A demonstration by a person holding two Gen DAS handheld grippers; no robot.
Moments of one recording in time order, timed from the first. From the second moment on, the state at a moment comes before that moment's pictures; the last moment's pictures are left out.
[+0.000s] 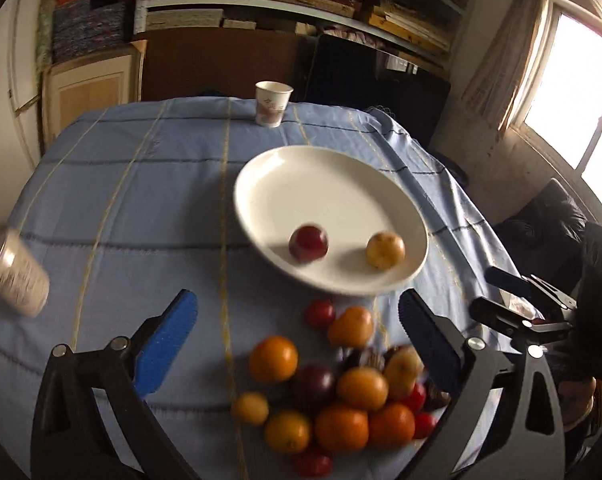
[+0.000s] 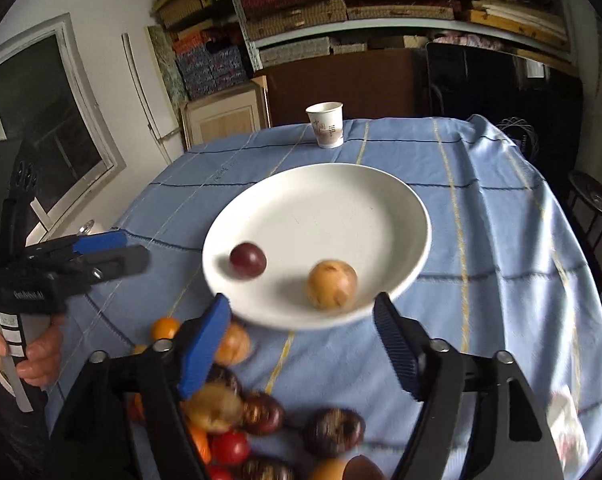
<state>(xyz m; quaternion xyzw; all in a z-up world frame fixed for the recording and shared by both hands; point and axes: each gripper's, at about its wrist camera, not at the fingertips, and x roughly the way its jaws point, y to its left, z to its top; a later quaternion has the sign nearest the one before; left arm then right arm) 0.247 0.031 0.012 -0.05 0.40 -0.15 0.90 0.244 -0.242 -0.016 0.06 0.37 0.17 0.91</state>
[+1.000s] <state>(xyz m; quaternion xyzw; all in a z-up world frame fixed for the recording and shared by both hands) 0.158 0.074 -0.079 -0.07 0.44 -0.08 0.89 0.193 -0.261 -0.089 0.07 0.45 0.10 0.89</state>
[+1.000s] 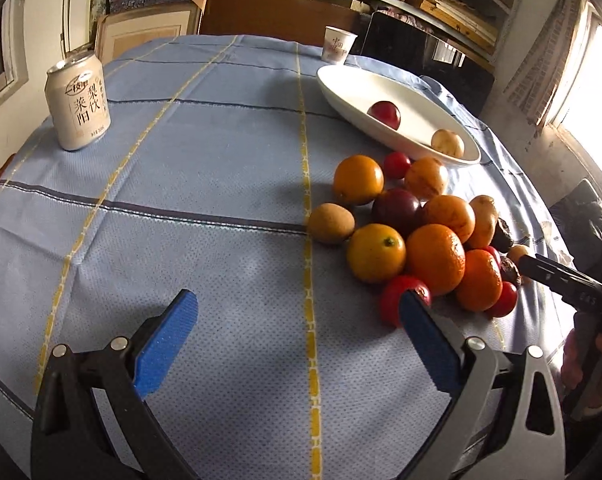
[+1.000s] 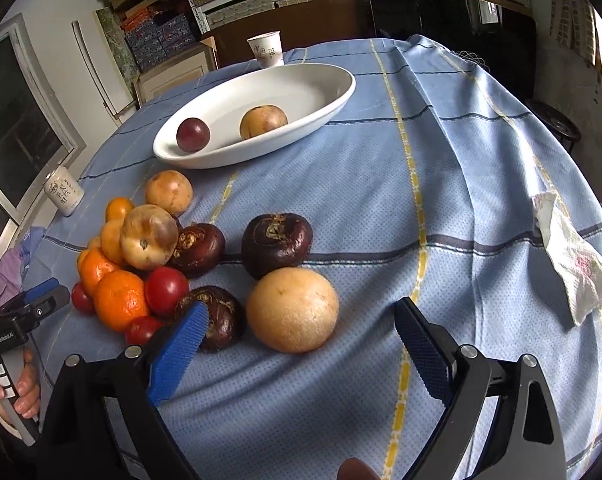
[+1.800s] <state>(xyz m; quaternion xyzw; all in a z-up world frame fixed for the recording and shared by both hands) 0.152 0.061 -0.072 -0.05 0.43 -0.11 0.90 0.200 -0.260 -0.090 0.07 0.45 0.09 0.89</state>
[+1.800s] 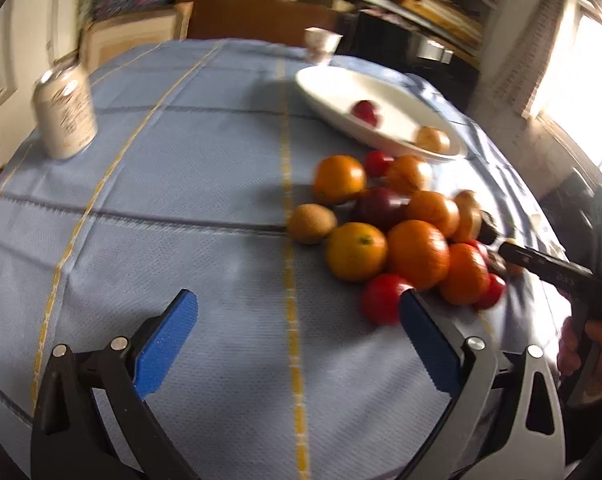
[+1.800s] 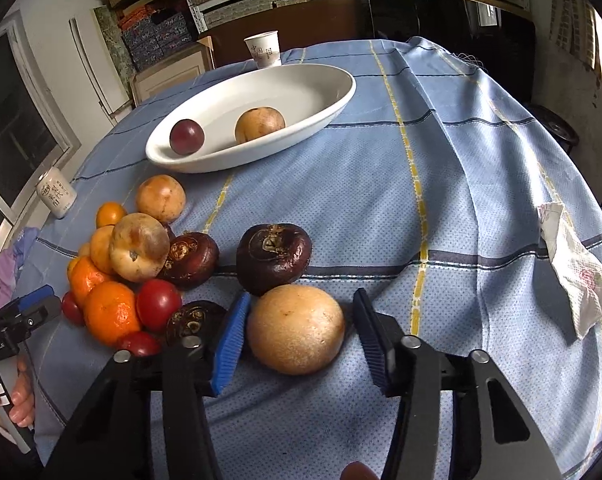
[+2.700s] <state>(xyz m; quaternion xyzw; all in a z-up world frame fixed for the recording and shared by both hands) 0.162 0.013 -0.078 -0.01 0.46 -0.18 0.87 0.183 -0.277 -0.091 0.11 0.44 0.12 0.88</state>
